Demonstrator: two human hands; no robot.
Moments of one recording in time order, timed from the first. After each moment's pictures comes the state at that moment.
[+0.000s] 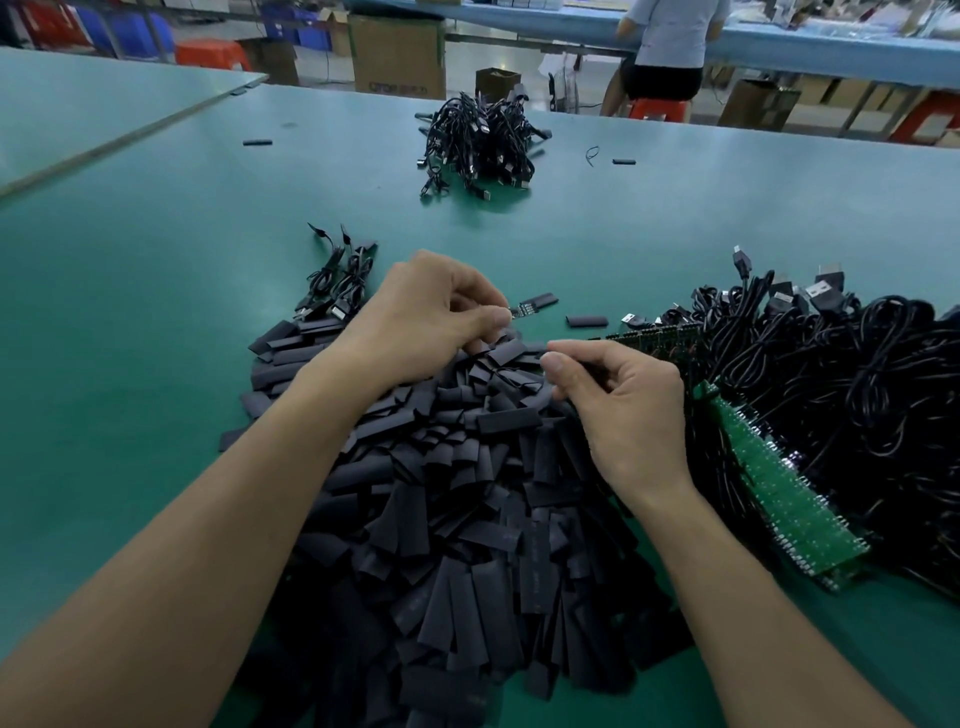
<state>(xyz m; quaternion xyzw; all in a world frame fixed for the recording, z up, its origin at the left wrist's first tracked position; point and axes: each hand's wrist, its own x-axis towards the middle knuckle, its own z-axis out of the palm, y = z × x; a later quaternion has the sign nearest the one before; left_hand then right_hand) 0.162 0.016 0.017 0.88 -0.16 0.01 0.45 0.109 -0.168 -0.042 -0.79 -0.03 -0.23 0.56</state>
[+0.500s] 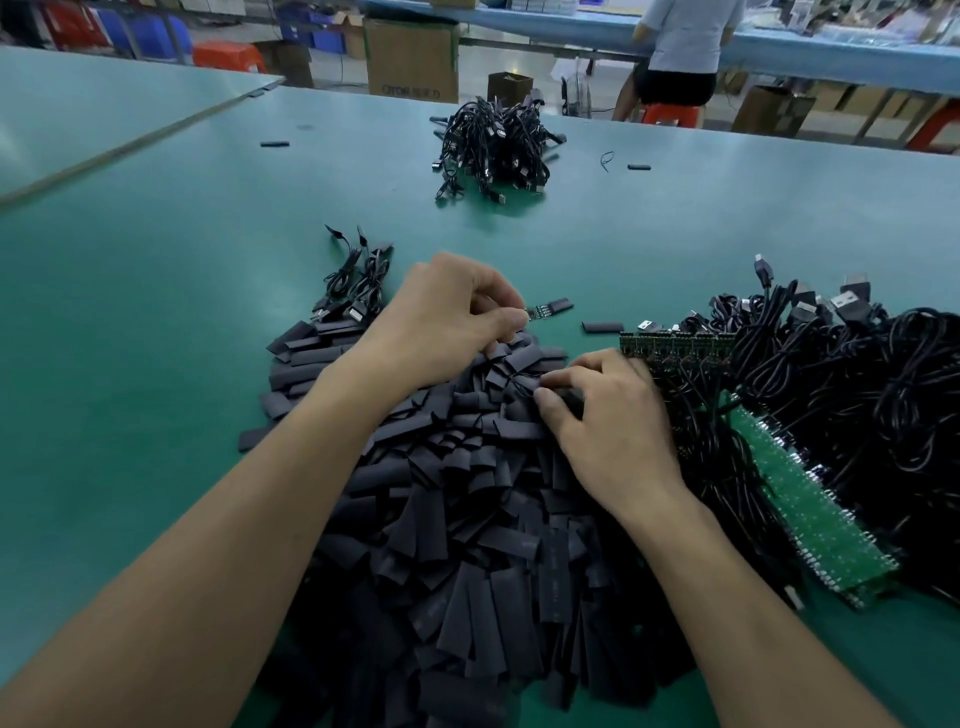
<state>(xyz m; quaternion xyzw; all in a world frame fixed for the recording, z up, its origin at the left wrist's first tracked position) 0.162 0.015 0.018 0.88 -0.16 0.03 0.45 0.115 -0.159 -0.048 -0.96 -0.04 -0.18 0.23</state>
